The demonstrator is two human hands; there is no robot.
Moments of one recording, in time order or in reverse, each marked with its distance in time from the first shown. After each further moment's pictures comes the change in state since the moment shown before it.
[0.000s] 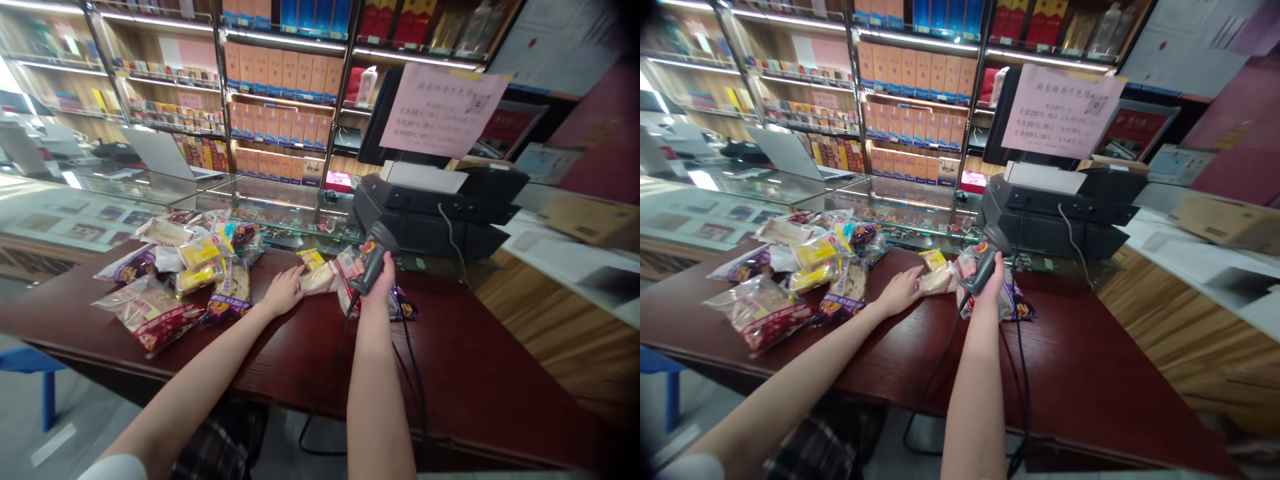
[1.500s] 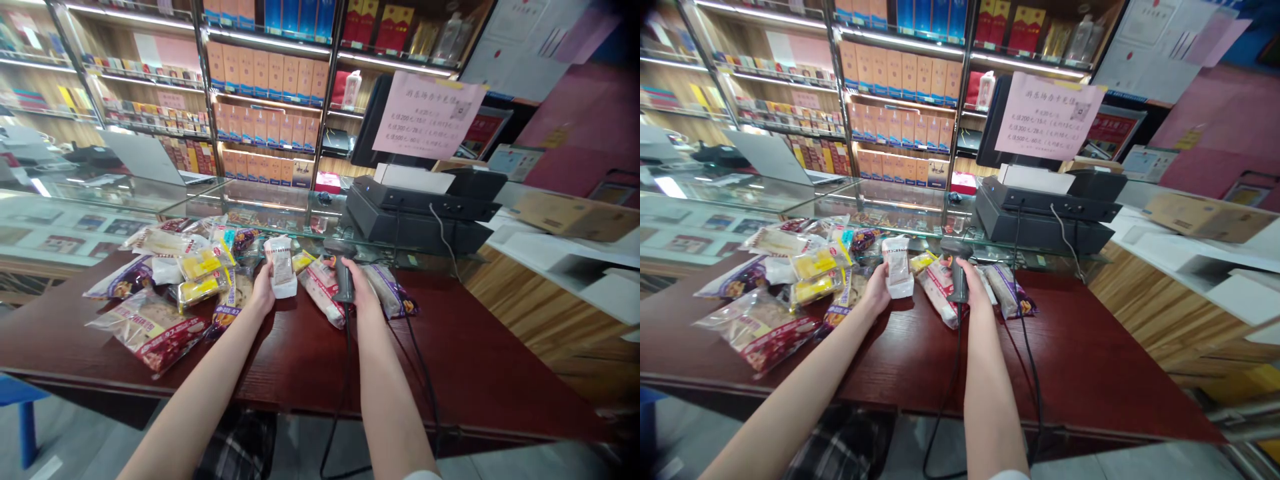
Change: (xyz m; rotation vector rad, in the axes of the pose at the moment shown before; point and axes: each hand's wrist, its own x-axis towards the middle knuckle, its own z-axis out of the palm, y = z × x) left_hand 0.015 -0.016 -0.034 -1.933 0.431 -0.698; right_hand 0.004 0.036 0.013 -0.340 -0.001 0.344
